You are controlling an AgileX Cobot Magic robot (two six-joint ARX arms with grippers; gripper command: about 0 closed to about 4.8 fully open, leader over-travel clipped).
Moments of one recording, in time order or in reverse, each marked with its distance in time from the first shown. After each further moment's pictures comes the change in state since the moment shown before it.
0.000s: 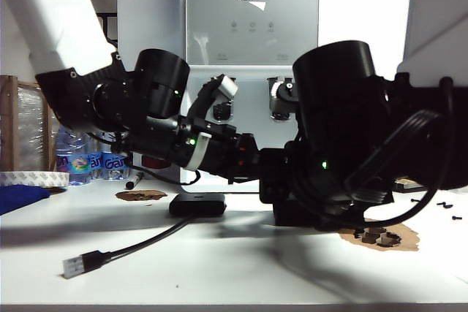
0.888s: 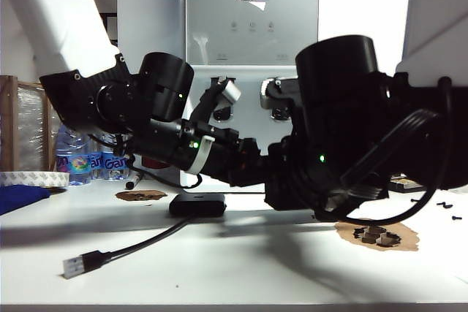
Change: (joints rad) left arm -0.006 0.008 0.008 -0.019 -0.035 -0.033; right arm 0.000 0.000 0.003 0.074 0.018 -0.190
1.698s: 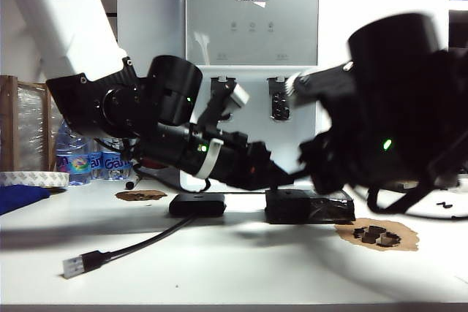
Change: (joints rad) left arm -0.026 0.013 0.000 0.021 -0.013 -0.039; right arm -0.047 -0.137 -0.174 0.029 -0.095 -0.172
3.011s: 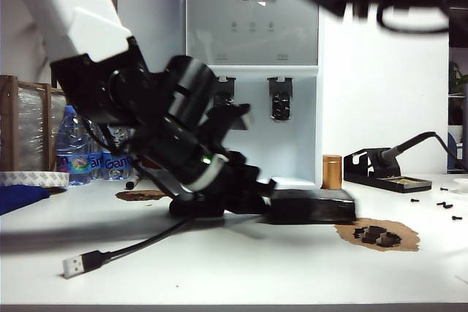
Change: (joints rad) left arm -0.051 -0.046 -0.009 -0.266 -0.366 0.049; right arm -0.296 -0.549 0.069 -0.107 -1.303 0.537
